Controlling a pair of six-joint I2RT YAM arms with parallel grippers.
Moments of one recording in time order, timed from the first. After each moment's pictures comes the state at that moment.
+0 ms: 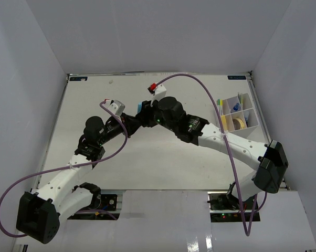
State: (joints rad) left arm -0.40 0.95 0.56 0.36 0.50 -0.24; right arm 1.01 1.51 1.31 -0.08 0.15 0.39
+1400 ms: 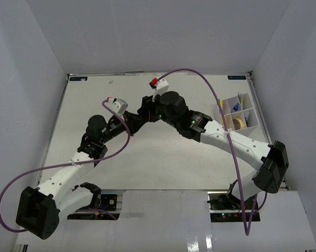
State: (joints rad) left arm -0.45 0.99 0.59 0.44 0.49 -0.25; right arm 0.99 1.51 1.38 -0.16 0.17 0.33
